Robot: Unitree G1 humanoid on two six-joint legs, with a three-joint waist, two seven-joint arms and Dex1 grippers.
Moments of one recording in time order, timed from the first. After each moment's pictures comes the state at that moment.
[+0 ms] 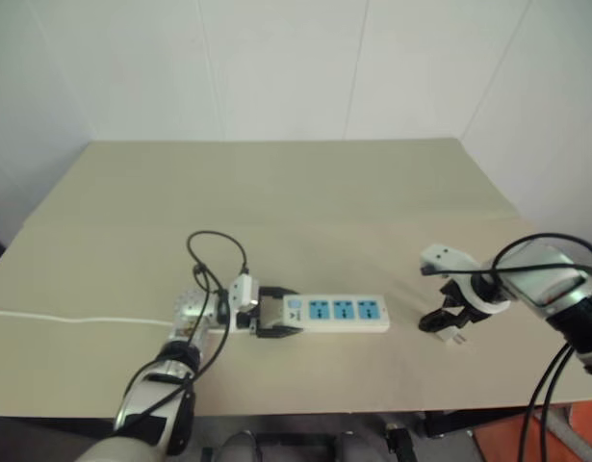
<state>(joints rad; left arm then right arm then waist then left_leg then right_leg) -0.69 0.24 0.00 1.04 -0.16 -0.63 -1.54 -0.85 -1.06 0.61 -0.01 0.32 1.34 0.96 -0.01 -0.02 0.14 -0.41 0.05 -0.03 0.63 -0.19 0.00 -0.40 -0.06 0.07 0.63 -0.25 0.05</state>
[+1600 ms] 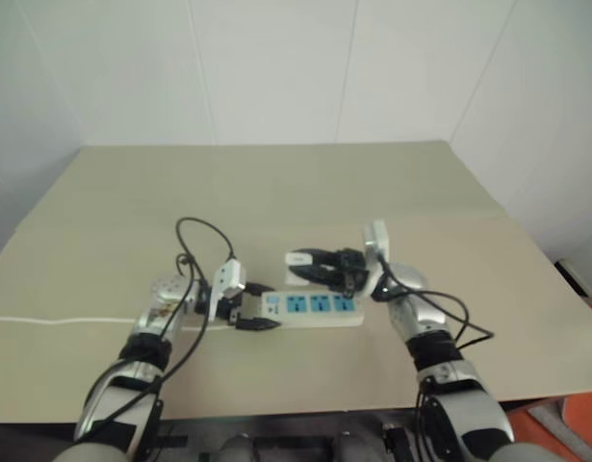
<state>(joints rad) -0.62 0.43 -0.11 0.70 -0.16 -0.18 -1.46 -0.67 -0.15 0.02 0.57 0.48 -0.11 1.39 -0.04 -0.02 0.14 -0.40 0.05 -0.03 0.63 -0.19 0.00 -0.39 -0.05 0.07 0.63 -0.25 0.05</state>
